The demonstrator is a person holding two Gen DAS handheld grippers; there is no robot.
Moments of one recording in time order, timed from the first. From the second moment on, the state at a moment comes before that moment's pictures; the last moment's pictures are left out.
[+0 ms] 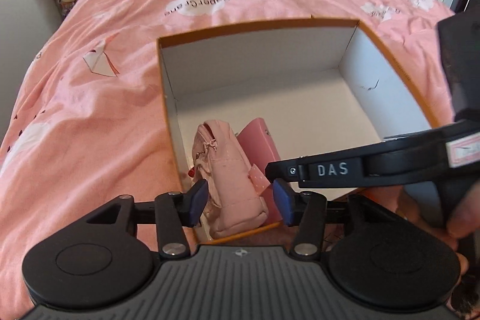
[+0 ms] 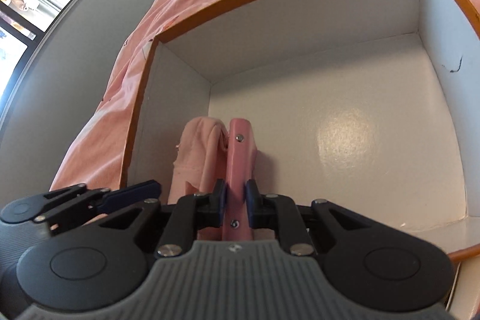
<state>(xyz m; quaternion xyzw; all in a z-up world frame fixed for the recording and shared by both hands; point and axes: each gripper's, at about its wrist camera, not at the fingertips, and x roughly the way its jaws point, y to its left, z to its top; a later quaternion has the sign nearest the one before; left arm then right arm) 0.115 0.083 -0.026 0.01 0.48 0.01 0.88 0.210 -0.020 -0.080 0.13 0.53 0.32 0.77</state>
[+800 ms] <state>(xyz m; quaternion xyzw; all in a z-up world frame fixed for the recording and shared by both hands) 0.101 0.154 -0.024 -0.15 0.47 0.04 0.87 0.208 0.020 -0.080 0.05 0.55 0.40 0.73</state>
